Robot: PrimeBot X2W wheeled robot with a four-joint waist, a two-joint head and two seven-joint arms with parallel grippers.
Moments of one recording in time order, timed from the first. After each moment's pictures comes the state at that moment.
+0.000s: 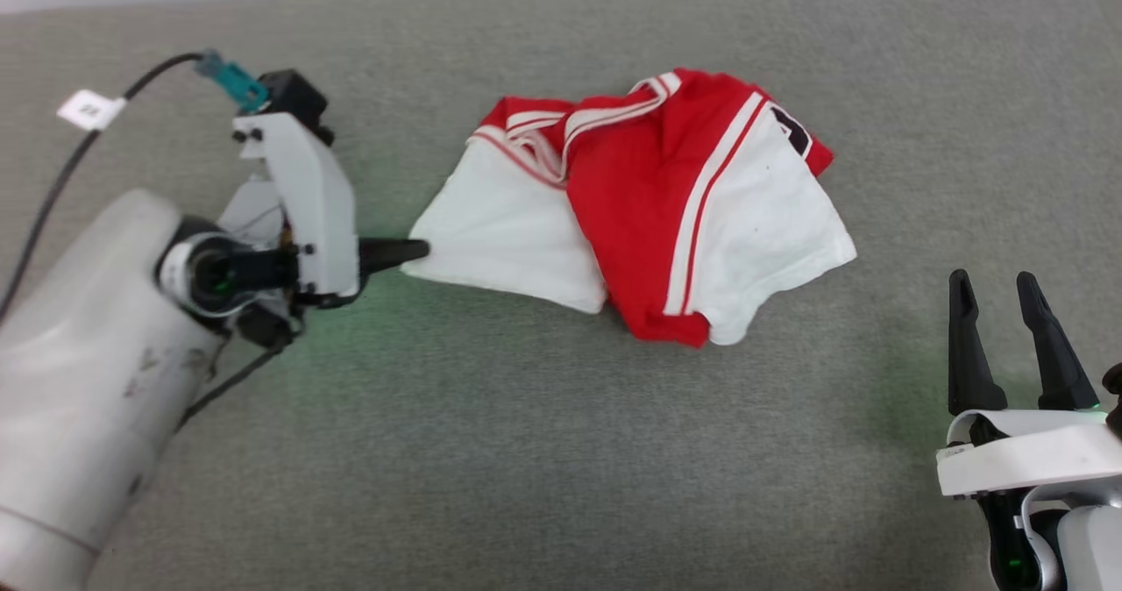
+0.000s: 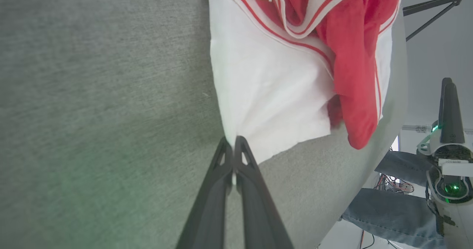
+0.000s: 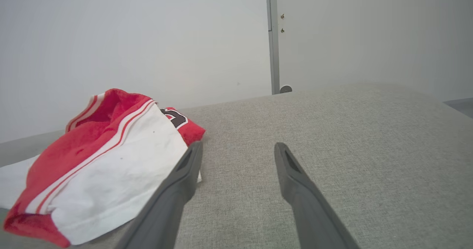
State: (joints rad) left arm -1.02 0.53 -0.78 0.61 -1.37 -0.13 0.79; right arm -0.21 -0.14 -0.03 0.17 0.36 0.13 -0.26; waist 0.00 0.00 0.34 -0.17
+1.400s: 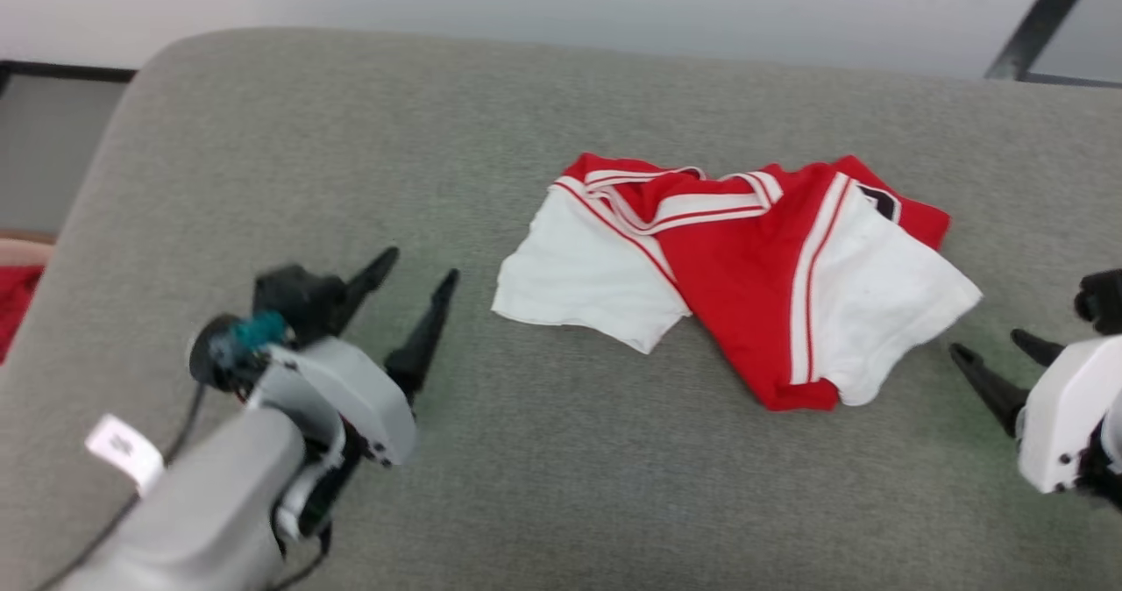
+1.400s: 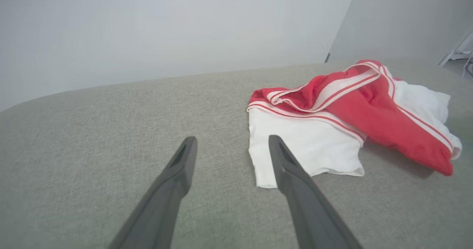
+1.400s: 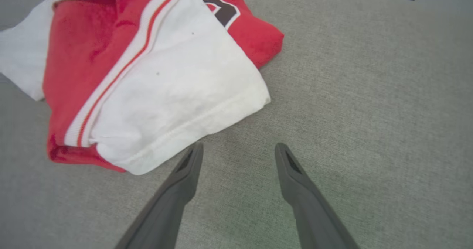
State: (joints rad) left arm -0.68 0.58 -0.88 0.38 -0.89 0.04 -0.22; right arm -0.30 -0.49 0.13 0.12 0.55 0.13 0.56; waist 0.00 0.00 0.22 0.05
